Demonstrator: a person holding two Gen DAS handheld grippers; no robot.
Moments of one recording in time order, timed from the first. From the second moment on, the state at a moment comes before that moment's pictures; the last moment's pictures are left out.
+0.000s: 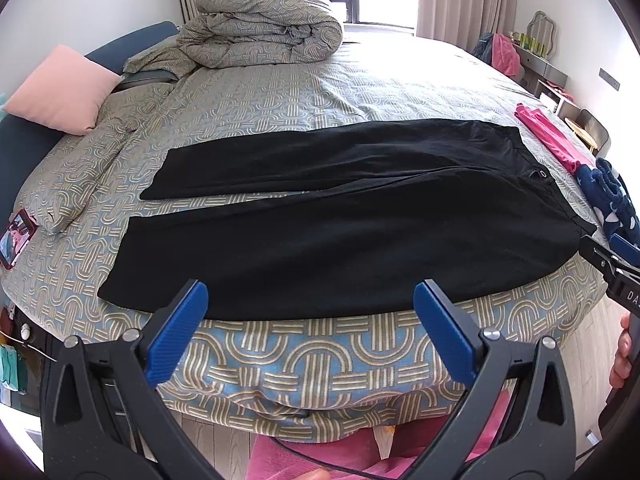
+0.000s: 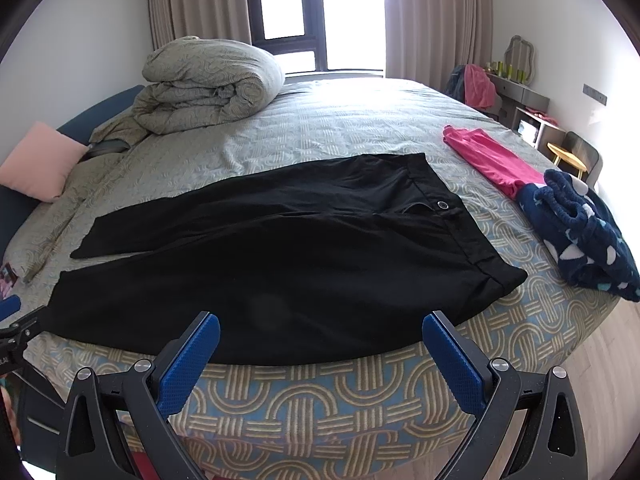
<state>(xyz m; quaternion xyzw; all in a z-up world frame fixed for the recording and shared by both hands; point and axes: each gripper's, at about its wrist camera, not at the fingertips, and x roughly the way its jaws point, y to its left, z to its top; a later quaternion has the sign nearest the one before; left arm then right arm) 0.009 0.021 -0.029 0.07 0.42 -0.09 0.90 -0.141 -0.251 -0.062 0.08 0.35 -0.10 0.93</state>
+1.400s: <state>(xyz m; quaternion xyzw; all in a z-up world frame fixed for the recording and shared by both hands) 0.041 0.185 -0.092 -0.21 0.51 -0.02 0.83 -0.128 -0.298 -0.100 0.17 0.40 -0.11 0.89</state>
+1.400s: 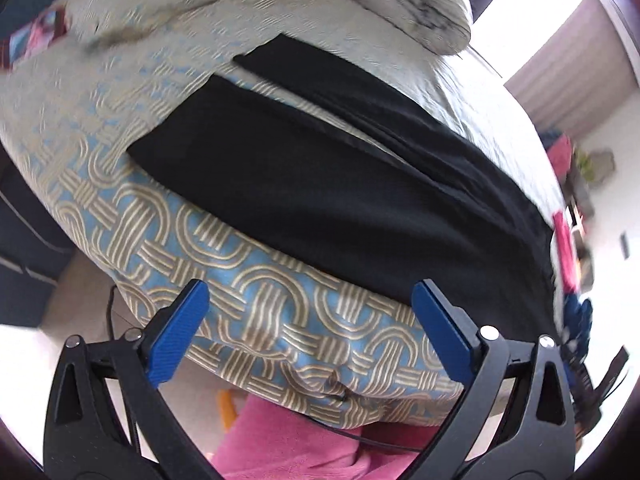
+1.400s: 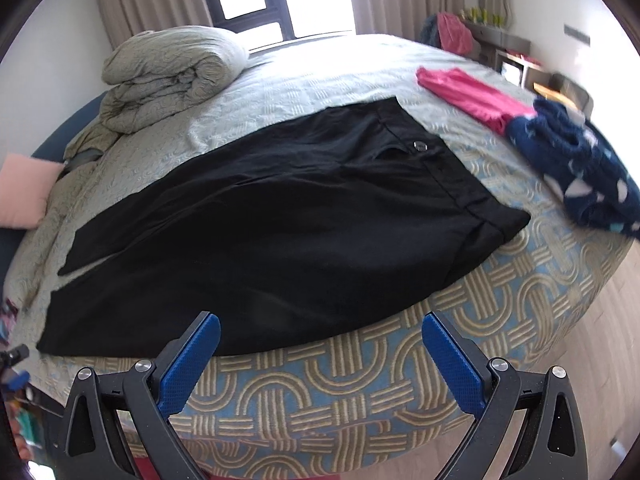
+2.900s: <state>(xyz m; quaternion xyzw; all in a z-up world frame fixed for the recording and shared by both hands) 0.107 0.267 -0.134 -0.35 0.51 0.06 0.79 -0.099 -0.399 -0.148 0.43 0.37 -0.13 0.81</state>
